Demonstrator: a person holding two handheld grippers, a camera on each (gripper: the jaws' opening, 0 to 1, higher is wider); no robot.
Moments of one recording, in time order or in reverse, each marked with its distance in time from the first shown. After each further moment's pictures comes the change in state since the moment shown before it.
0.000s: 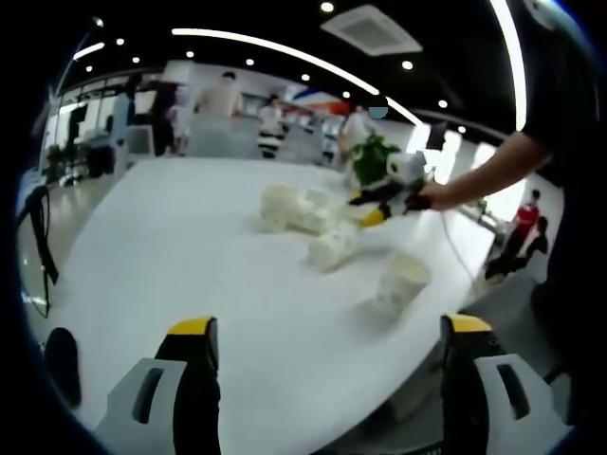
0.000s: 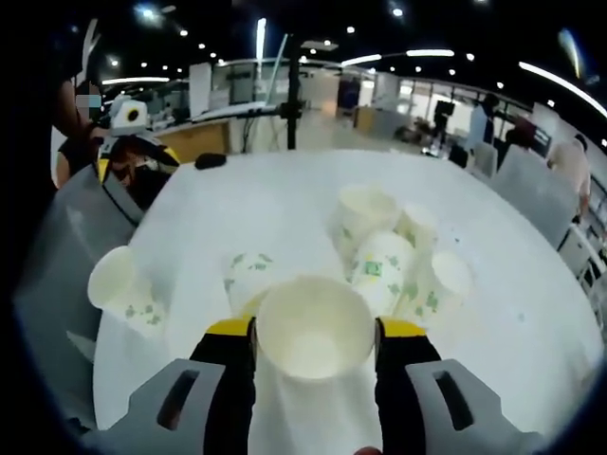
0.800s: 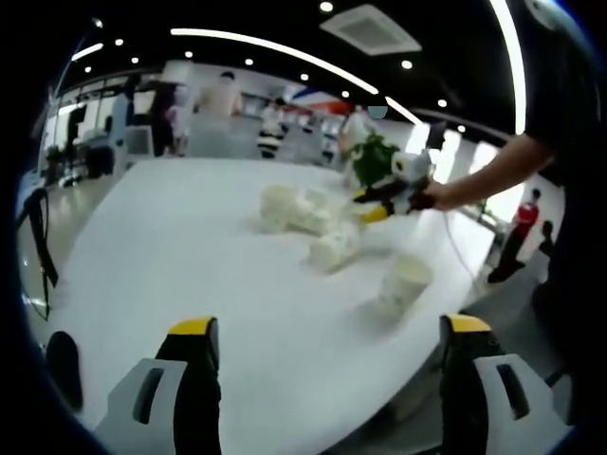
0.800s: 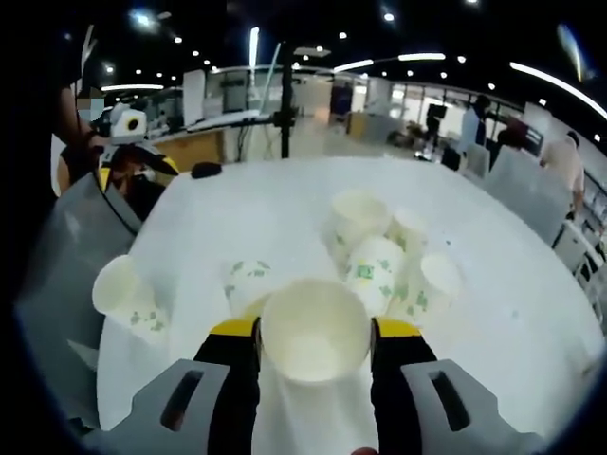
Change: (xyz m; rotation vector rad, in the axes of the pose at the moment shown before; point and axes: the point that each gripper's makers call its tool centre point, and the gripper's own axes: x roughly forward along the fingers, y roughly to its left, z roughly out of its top) left arm 0.001 0.001 0.002 0.003 0.000 -0.005; right arm -0.013 -0.002 0.005 0.032 -0.034 -0.027
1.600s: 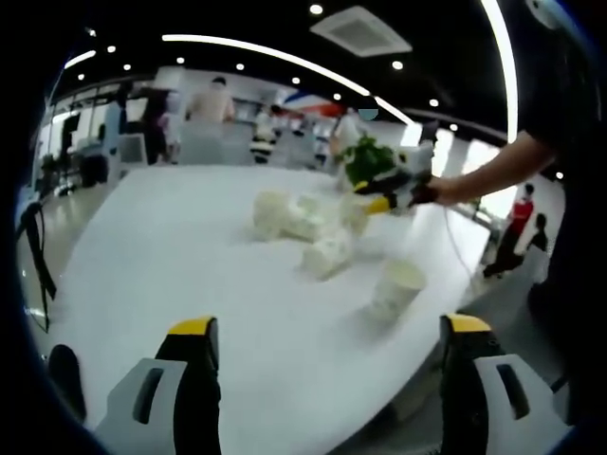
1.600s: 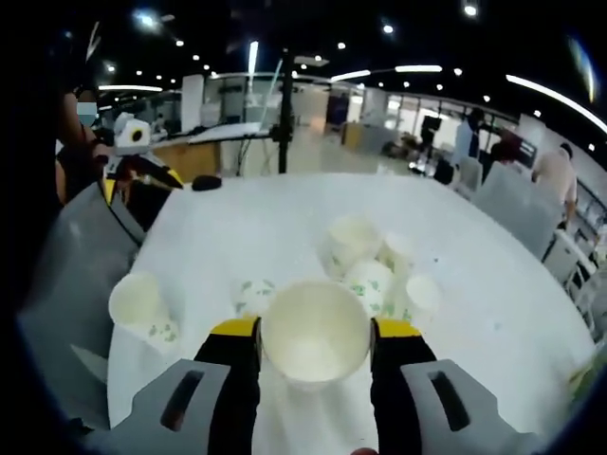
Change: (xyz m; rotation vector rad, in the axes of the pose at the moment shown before) left arm 0.002 -0.006 0.006 0.031 -0.013 -0.023; right arm -0.026 0.007 0.028 -0.024 -0.045 -0.034
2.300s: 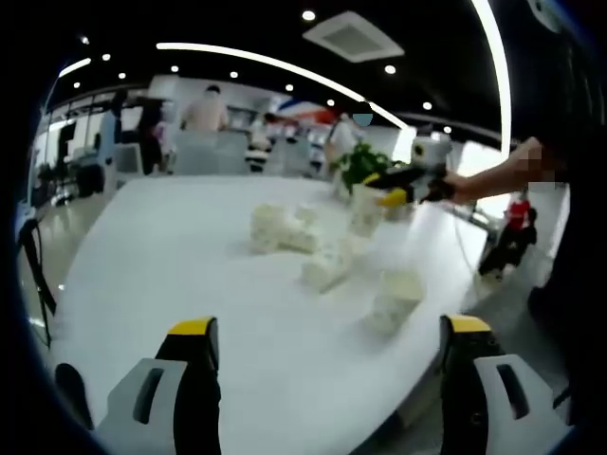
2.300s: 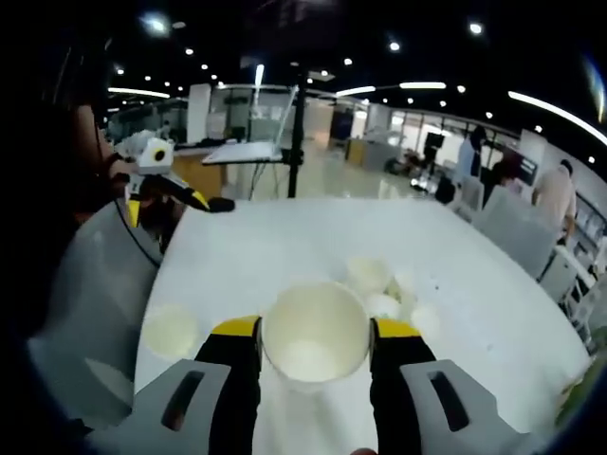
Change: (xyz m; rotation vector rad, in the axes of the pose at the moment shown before) left arm 0.003 0.002 0.018 0.033 -0.034 -0.018; right arm -0.028 0.033 0.044 -0.031 -0.071 0.006
